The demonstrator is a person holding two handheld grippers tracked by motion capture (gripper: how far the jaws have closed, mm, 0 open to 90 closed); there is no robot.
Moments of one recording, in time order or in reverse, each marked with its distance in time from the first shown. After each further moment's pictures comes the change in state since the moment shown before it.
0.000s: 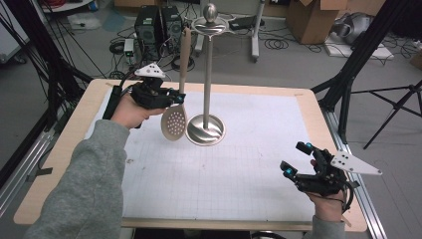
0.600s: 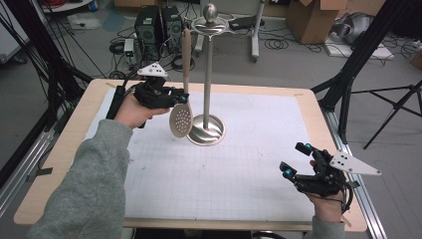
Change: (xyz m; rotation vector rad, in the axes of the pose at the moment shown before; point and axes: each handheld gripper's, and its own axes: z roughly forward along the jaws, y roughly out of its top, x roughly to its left) left arm -0.001 0.001 0.004 -0.026 -0.005 -0.018; right arm 0.001 -0.001 0.000 0.003 0.003 -0.003
